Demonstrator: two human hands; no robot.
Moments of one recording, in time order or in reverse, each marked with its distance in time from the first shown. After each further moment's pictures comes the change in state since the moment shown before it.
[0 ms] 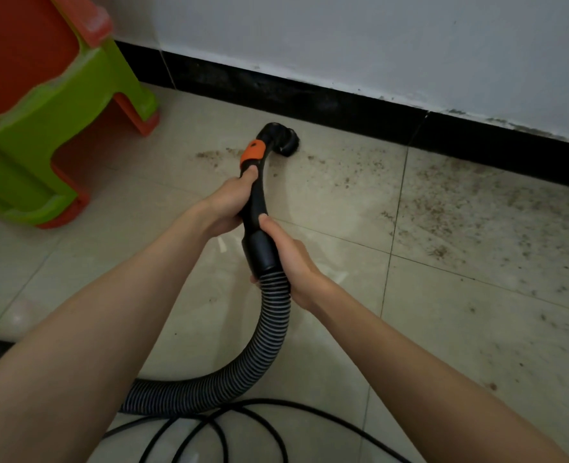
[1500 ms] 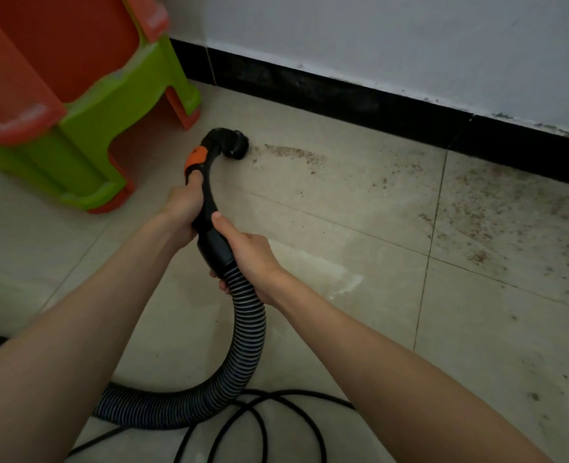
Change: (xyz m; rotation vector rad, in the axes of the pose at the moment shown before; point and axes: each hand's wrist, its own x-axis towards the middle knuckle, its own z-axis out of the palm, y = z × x) left_hand -0.010 -0.032 -0.124 -0.139 0.392 -0.087; right_hand 0.009 0.017 0.105 -0.133 -0.137 0.044
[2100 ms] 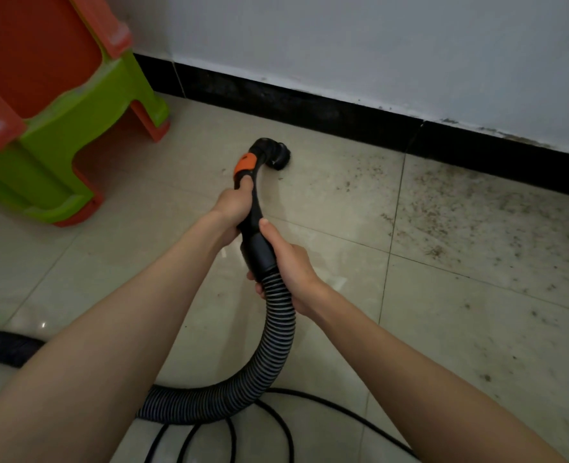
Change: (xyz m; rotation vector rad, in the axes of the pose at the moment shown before) left_hand -0.059 0.006 0.109 0.160 -0.175 0.079; right_hand -0.050 0.004 -0.084 0.125 0.145 -0.054
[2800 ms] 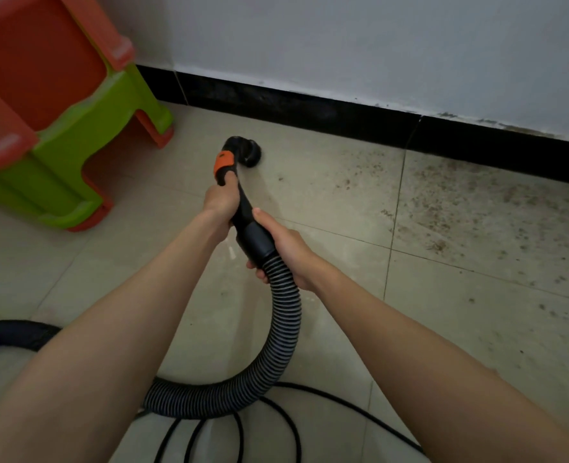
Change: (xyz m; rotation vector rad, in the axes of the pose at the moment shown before) left_hand -0.001 0.005 -0.004 -0.039 0.189 0.047; right_hand 0.019 -0.012 -0.011 -0.080 -0.164 0.006
